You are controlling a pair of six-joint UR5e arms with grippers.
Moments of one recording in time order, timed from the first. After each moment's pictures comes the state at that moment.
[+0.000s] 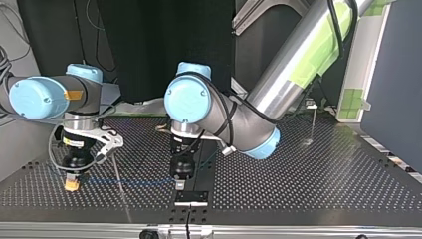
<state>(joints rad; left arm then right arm) -0.60 -2.03 -1.03 -3.06 -1.98 -1.73 1.96 -1.19 1.19 -0.15 1.80 1.54</state>
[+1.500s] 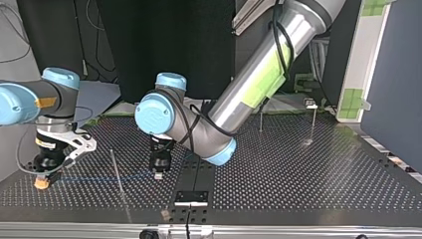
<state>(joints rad) -0.66 -2.28 -0.76 -3.20 -1.98 -1.76 1.84 -1.19 1.19 -0.13 1.78 1.58</state>
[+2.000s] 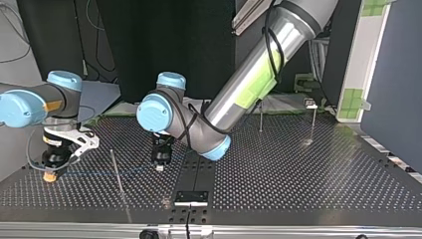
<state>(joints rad) -0.66 -2.33 -0.77 -3.20 -1.98 -1.75 1.82 -1.13 1.21 -0.13 1.76 1.59</state>
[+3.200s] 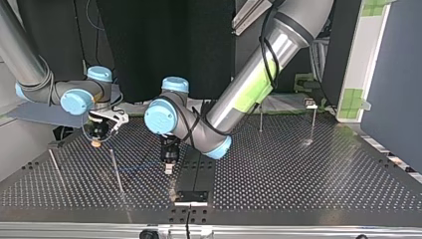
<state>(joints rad) -0.64 -2.37 -0.78 -3.17 -2.01 -1.78 1.82 -0.92 1.37 -0.29 1.73 1.58</state>
